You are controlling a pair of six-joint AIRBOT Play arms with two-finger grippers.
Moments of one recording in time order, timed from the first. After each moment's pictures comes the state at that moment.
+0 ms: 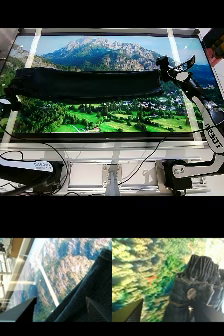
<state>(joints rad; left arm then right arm) 0.60 -1.62 0.99 1.05 -0.05 -2.22 0.00 -1.54 1.18 -0.78 0.22 1.84</state>
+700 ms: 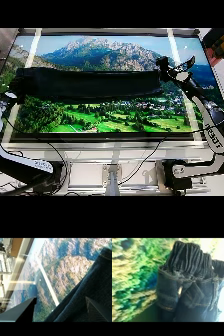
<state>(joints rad) 0.52 -1.76 1.13 1.05 -0.02 -2.22 0.00 -1.54 1.18 -0.78 0.22 1.84</state>
